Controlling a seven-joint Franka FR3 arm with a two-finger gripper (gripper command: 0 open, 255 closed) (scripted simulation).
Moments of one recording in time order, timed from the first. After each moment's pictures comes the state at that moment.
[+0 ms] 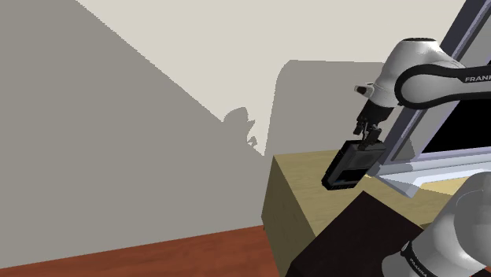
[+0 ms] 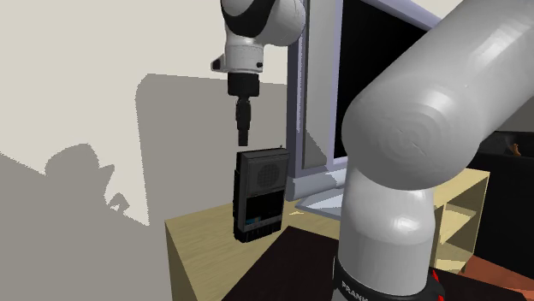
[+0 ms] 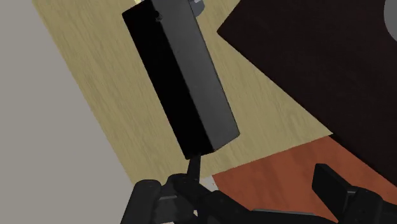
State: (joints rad) arm 0.07 -0.76 -0.40 -2.72 -0.33 2.07 -0.73
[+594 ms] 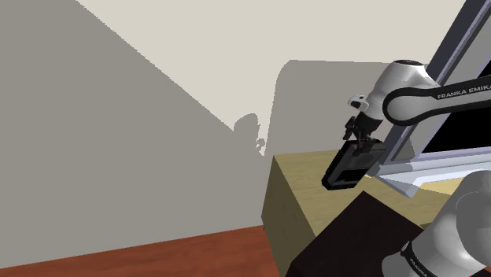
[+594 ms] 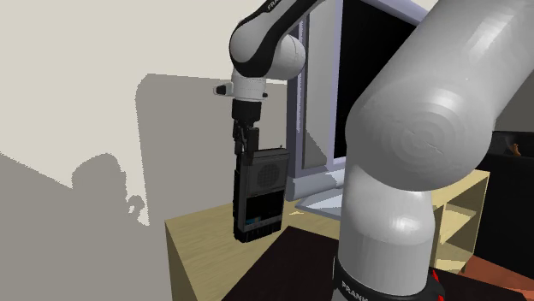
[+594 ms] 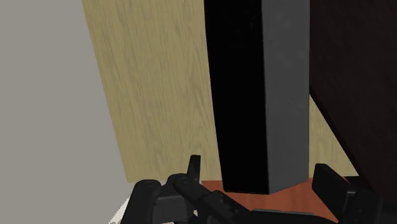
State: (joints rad) arm 0.13 -0.61 -0.60 -2.76 -0.43 2.34 -1.04
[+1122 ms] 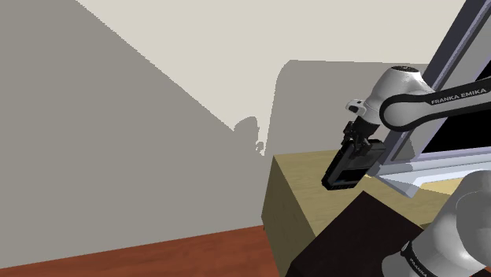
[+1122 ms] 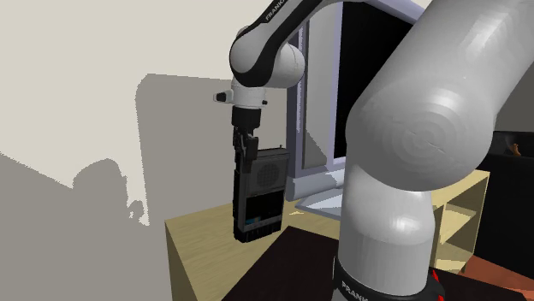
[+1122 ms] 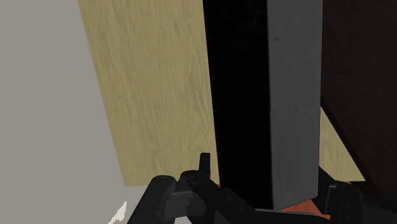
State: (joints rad) arm 0.14 -0.57 -0.62 -2.78 -0.44 2.41 -1.04
